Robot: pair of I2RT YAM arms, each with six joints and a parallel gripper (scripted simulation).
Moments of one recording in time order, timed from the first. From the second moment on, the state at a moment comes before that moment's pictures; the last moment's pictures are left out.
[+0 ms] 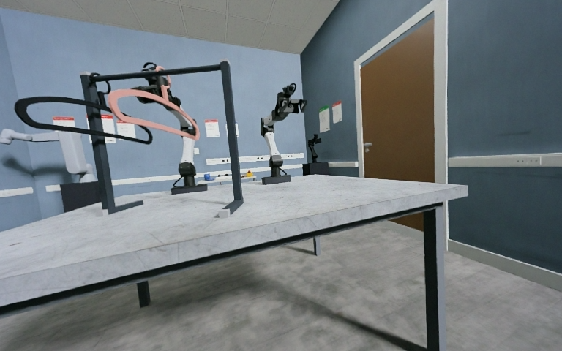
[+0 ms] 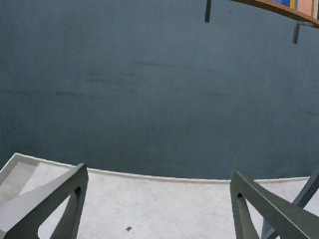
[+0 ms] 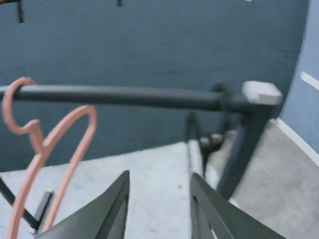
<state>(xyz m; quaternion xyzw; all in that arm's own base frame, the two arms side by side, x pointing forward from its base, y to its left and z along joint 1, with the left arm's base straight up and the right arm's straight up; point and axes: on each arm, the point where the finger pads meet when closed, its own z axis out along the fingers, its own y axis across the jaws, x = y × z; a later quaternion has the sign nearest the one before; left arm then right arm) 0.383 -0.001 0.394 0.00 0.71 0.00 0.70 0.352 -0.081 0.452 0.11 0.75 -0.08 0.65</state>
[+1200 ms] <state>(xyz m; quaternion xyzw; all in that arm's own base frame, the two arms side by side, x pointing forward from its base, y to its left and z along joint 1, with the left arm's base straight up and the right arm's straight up) 0.383 -0.001 0.394 0.00 0.71 0.00 0.70 0.358 -0.136 0.417 0.14 0.81 -0.09 0.56</state>
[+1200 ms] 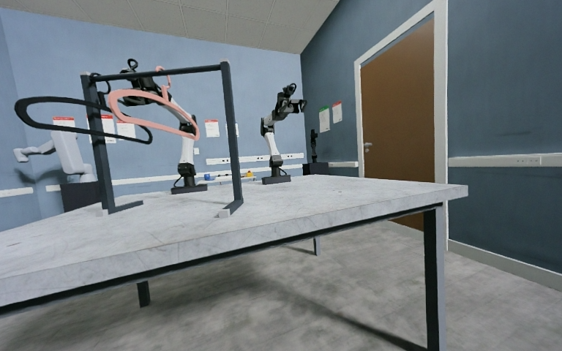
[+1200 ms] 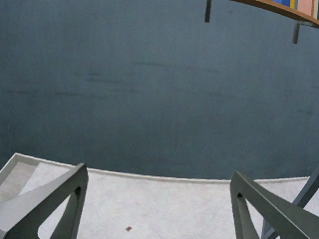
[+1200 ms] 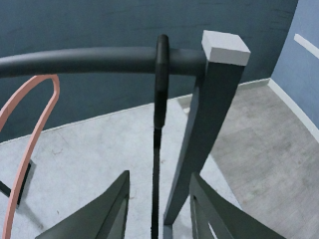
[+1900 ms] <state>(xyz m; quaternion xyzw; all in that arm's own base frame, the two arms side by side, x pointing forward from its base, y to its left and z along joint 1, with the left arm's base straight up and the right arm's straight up) 0.383 -0.001 0.394 0.00 0.71 0.00 0.70 0.390 -0.147 0.403 0.13 0.81 -0.09 0.56</state>
